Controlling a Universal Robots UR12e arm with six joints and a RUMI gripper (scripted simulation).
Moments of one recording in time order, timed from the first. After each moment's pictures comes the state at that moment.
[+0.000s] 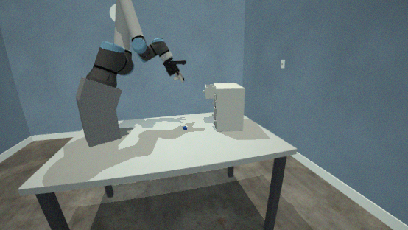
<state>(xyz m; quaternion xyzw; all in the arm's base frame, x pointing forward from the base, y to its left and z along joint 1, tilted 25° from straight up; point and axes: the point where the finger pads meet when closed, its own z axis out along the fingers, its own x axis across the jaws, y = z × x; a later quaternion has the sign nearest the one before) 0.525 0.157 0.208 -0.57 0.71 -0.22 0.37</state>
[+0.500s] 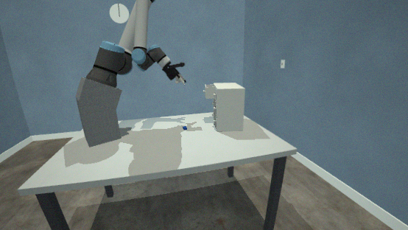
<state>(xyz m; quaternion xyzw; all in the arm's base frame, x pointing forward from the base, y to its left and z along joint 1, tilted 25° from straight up) 0.544 0.158 0.199 -0.53 0.68 -0.28 0.41</state>
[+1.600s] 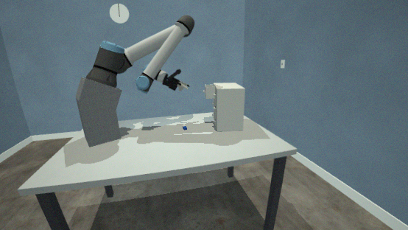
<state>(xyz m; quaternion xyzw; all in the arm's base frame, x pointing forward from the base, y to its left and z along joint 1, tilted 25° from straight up) 0.581 0.161 0.178 -0.44 0.61 -0.41 0.51</state>
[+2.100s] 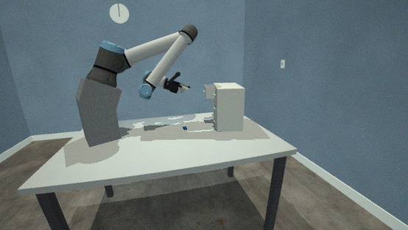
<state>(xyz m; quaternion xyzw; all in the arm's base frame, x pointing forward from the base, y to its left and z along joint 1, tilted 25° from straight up) 0.592 0.161 0.172 -0.40 0.59 -0.45 0.54</state>
